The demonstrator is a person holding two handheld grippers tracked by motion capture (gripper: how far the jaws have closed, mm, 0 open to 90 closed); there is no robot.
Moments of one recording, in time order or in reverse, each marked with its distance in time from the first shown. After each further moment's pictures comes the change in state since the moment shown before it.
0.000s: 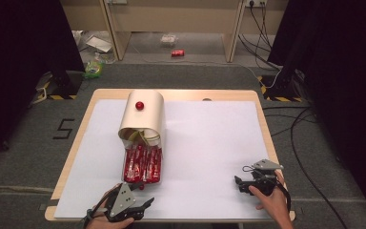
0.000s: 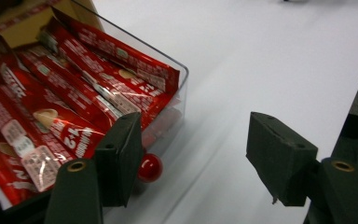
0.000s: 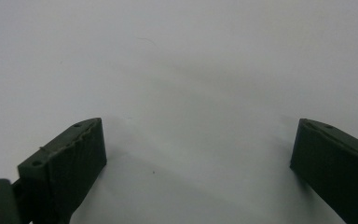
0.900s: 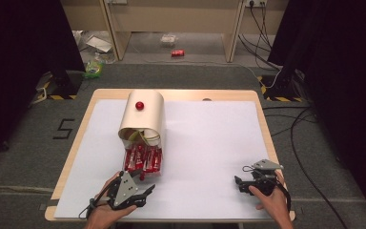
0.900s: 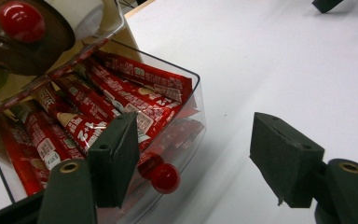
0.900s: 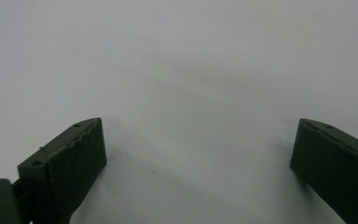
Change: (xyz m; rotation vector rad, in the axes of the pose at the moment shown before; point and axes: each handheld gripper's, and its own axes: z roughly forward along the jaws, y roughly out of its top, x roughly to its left) left arm 0.016 0.016 0.013 -0.032 0.080 0.053; right arm 0.000 0.000 0.000 0.000 0.000 0.000
